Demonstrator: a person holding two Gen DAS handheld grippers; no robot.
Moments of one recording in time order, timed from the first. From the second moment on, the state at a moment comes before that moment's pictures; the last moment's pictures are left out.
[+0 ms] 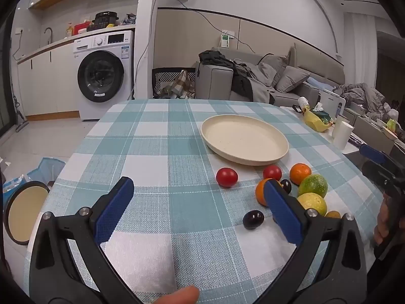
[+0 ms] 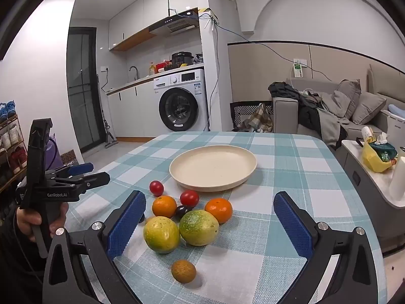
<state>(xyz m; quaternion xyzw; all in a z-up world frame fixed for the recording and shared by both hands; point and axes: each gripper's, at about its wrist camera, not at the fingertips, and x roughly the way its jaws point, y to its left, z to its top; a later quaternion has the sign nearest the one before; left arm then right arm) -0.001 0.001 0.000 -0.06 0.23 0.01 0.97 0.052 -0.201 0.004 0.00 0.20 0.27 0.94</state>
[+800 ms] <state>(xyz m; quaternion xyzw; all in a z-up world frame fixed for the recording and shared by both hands) -0.004 -0.011 0.004 -0.02 0.24 0.01 0.97 0.052 -0.202 0.007 -0.01 0.19 0.27 0.94</state>
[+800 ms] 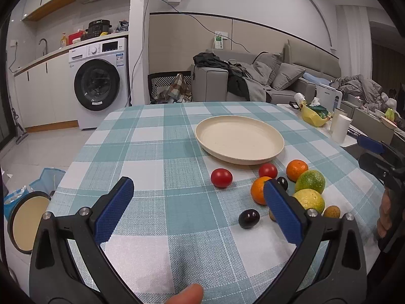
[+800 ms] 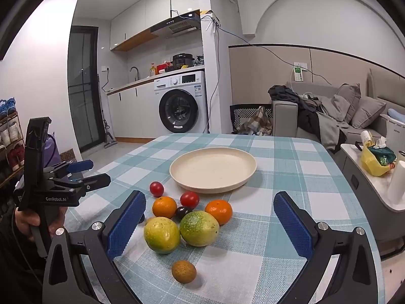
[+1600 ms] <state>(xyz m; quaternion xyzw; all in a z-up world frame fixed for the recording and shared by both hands) -0.004 -0.009 0.001 -0.02 0.25 0.01 0.97 0.048 -0.201 0.009 -0.02 0.19 0.27 0.95</state>
